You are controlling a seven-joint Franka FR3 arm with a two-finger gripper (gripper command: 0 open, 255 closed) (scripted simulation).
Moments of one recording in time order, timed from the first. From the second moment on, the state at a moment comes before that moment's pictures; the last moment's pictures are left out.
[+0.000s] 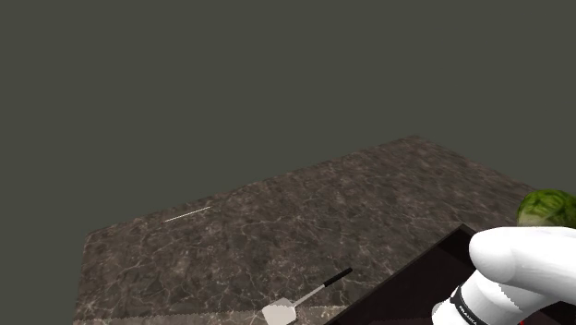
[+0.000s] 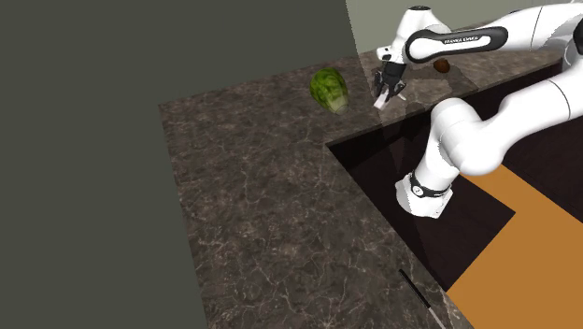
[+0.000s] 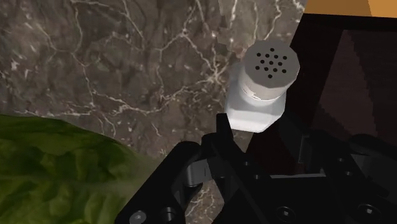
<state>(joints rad) -0.66 -0.94 -1.37 -2.49 -0.93 1.99 -1.49</state>
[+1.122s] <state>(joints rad) -0.61 -0.93 -1.50 -2.51 -1.01 2.08 -1.47</state>
